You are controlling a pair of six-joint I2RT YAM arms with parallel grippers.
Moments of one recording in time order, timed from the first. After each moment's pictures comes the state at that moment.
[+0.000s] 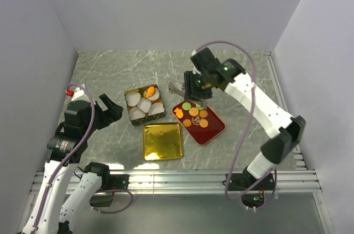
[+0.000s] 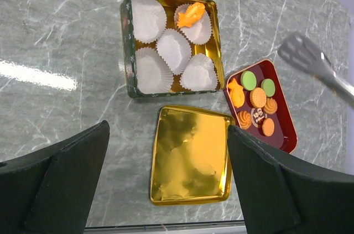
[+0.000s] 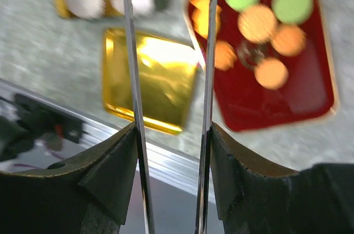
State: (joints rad) left arm -0.20 0.59 0.89 -0.81 -0.05 -0.63; right arm 0.67 1.64 1.78 -1.16 -0.05 0.52
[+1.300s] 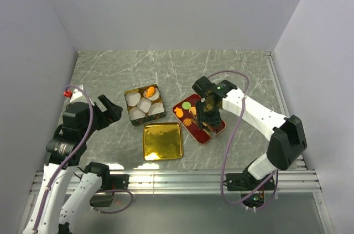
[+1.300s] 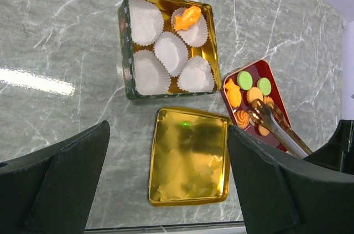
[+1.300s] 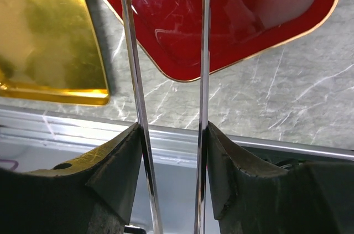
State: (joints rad) left arm -0.20 0.57 0.89 -0.81 -0.05 -0.63; right arm 0.67 1.52 1.27 -1.14 0.01 0.61
